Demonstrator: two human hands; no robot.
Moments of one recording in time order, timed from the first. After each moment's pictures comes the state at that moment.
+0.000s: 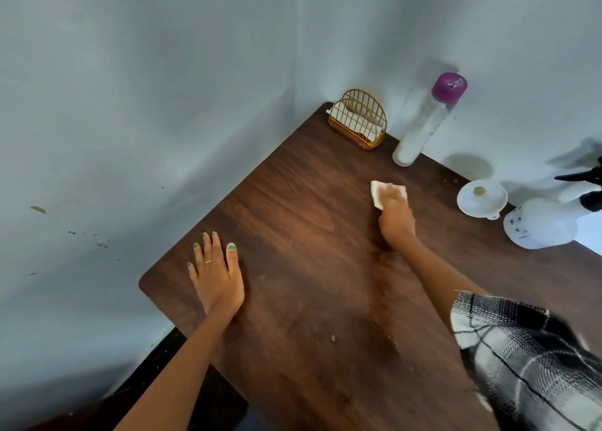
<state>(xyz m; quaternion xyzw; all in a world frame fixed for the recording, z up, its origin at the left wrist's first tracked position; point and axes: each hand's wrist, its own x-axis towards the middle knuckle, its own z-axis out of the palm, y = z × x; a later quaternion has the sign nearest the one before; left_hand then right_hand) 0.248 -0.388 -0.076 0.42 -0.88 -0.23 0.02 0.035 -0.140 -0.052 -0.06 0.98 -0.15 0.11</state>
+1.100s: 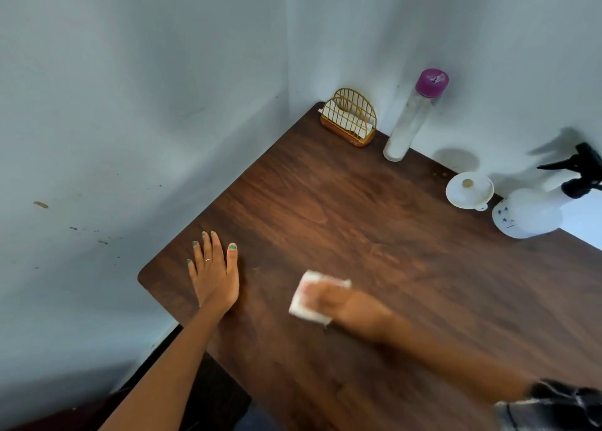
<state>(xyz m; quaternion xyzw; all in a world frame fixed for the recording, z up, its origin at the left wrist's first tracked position) 0.257 -0.383 -0.071 0.38 -0.90 -0.21 -0.04 0.198 -0.120 -0.071 -0.57 0.78 -0.22 0.10</state>
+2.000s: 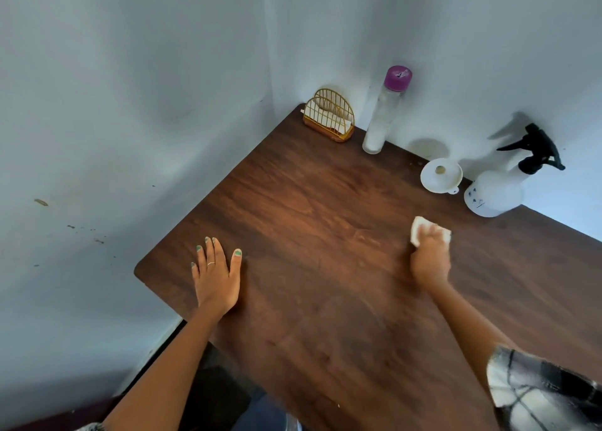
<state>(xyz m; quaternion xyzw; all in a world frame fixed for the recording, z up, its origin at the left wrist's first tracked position) 0.280 -0.361 -0.071 0.34 -0.92 -0.19 -0.08 0.142 -0.019 -0.037 0.09 0.96 -0.24 0.10</state>
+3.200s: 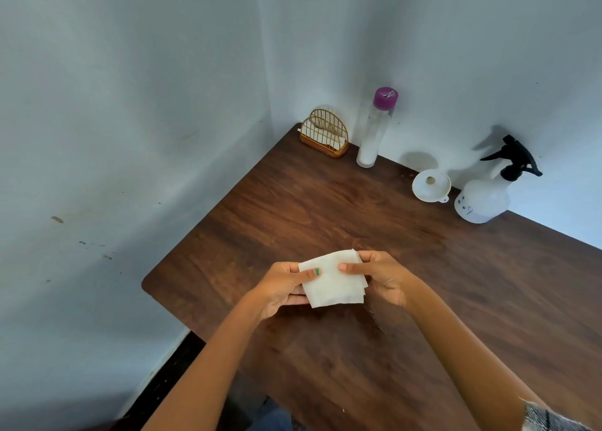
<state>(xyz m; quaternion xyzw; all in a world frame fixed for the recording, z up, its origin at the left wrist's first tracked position) 0.256 -0.277 0.014 0.27 -0.58 -0.73 -0.24 0.191 -0.089 0.029 0.13 0.62 -0.66 0.41</state>
